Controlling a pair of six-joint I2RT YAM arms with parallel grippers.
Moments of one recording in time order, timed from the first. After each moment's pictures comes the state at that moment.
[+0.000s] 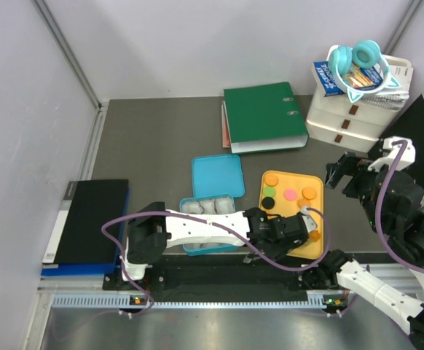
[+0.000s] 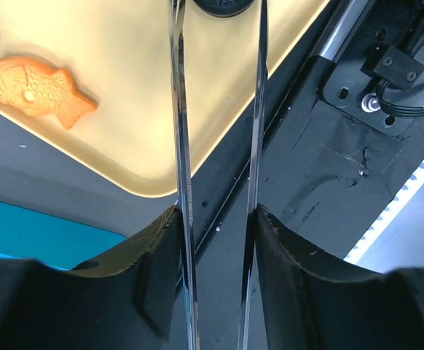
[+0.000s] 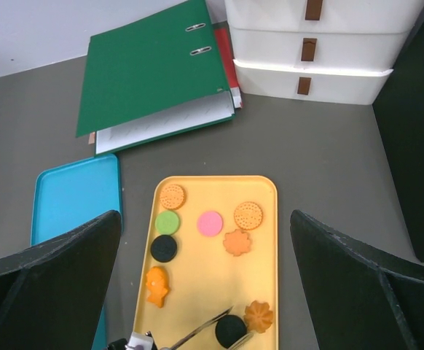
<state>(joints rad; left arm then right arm) -1.44 1.93 1.59 -0.73 -0.13 -0.33 0.62 0.61 1.25 -0.95 0.63 0.39</state>
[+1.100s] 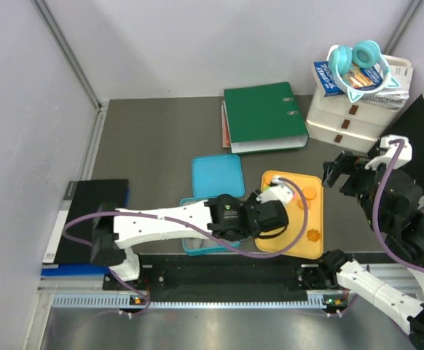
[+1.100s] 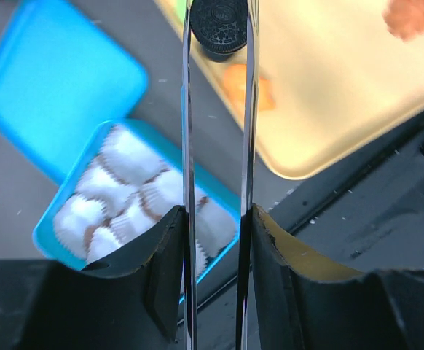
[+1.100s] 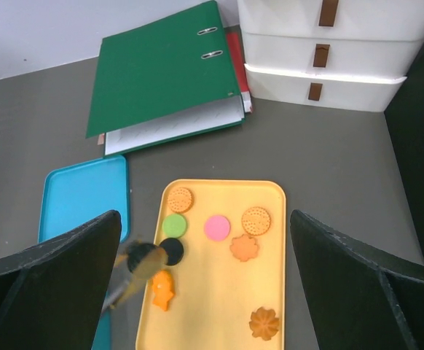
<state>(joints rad) -1.43 1.69 1.59 -0.91 -0.52 -0.43 0.62 0.62 1.23 -0.91 0.60 0.37</state>
